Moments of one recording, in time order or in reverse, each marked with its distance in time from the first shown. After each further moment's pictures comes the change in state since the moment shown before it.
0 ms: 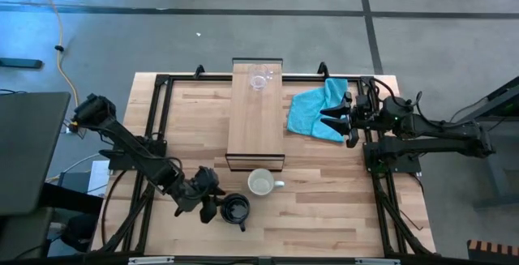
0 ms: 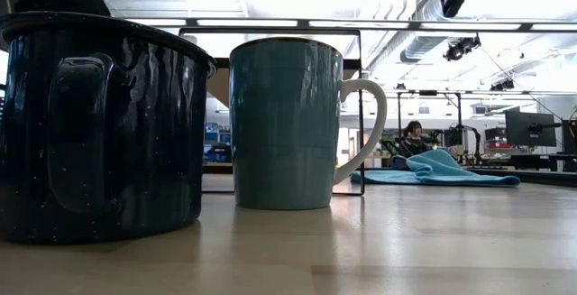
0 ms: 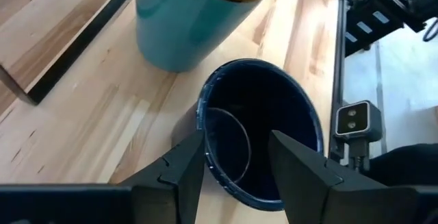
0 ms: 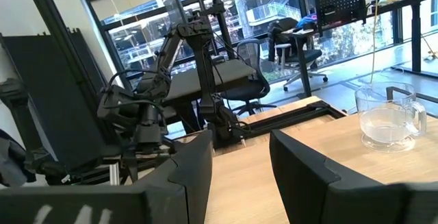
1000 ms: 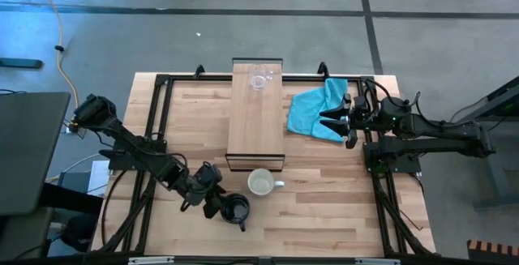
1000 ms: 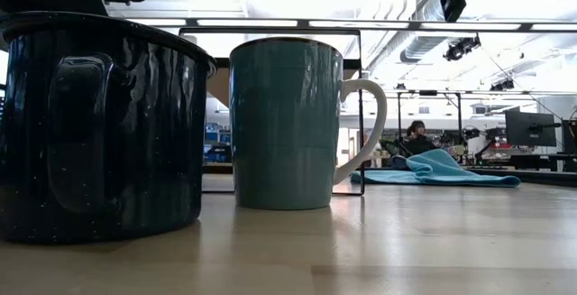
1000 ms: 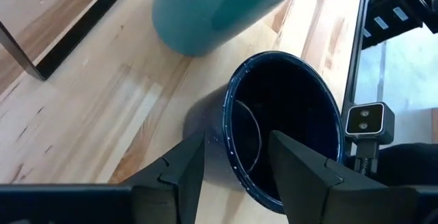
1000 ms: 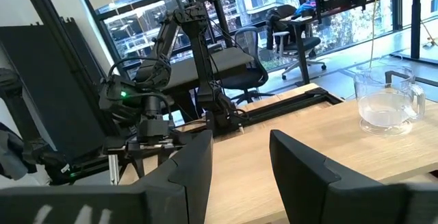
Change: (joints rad) left arm 0.063 0.005 0.000 -0.038 0.108 -0.056; right arm 0.000 0.000 0.000 -0.048 -0.003 0.006
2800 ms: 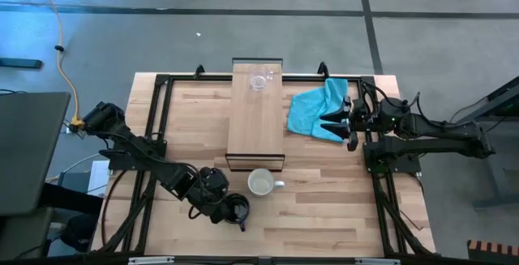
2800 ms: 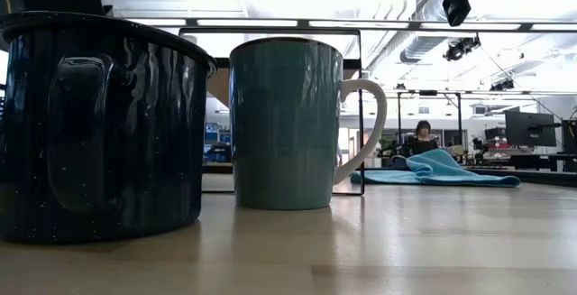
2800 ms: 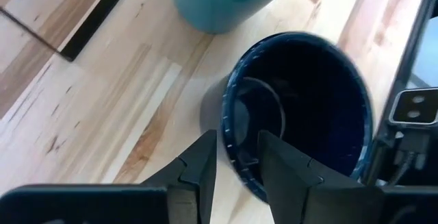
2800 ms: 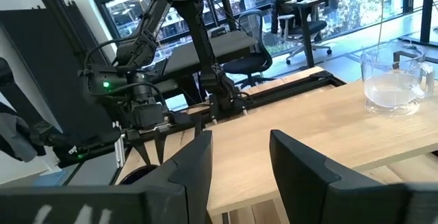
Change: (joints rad) left arm 0.000 0.153 0.259 -0.348 0.032 -0.035; right arm 0.000 -0.021 0.001 -0.080 -0.033 0.000
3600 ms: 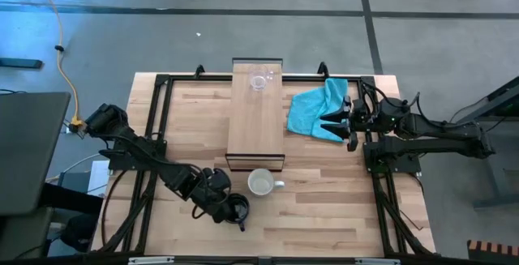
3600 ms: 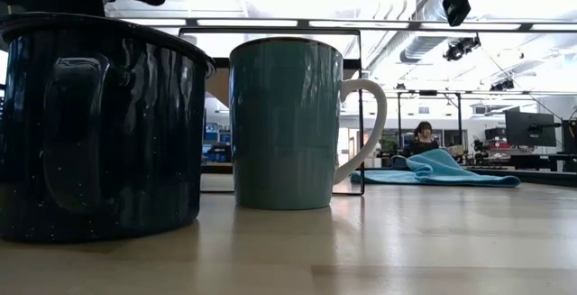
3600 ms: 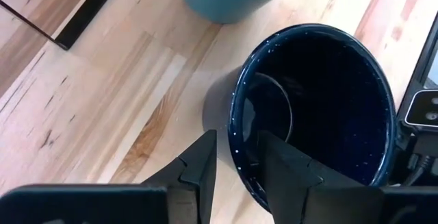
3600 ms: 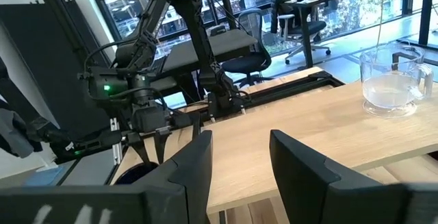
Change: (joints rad) left arm 0.020 0.036 0.000 0.007 0.033 -0.017; right arm 0.000 0.000 0.000 -0.005 0.000 -0.019
